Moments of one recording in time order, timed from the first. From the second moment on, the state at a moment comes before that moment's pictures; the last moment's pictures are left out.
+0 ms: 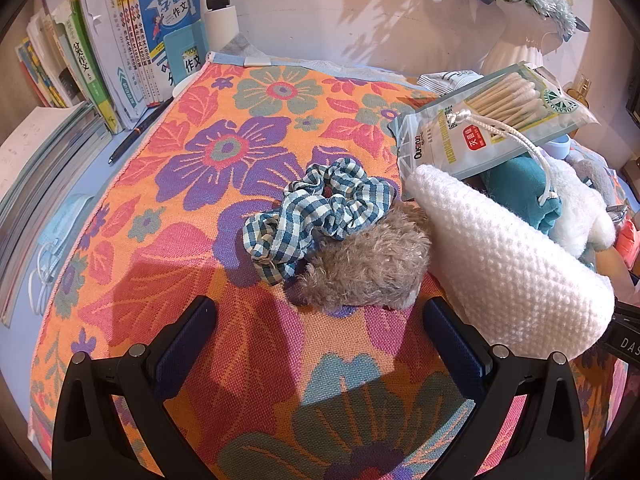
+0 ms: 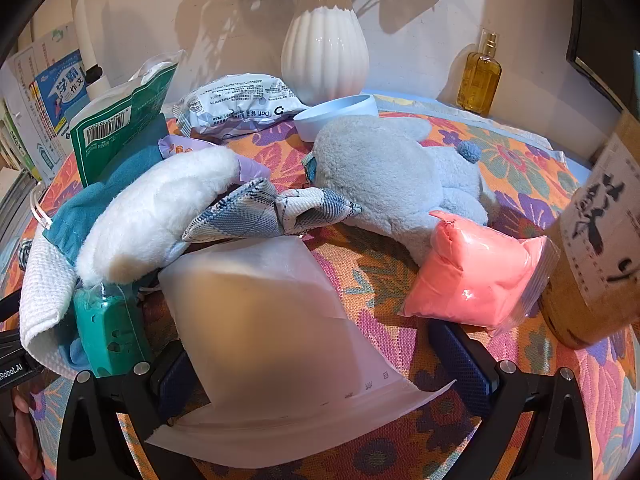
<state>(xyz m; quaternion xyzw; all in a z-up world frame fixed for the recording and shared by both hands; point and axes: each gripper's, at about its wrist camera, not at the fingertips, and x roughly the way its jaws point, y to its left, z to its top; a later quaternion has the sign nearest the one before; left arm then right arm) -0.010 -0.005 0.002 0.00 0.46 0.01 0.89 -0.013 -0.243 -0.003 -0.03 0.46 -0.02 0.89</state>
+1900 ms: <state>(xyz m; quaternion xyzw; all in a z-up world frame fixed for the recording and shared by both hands) -0.075 -0.022 0.046 0.04 0.37 -0.07 0.93 -0.068 -0.236 0.016 0.00 0.45 -0.03 0.89</state>
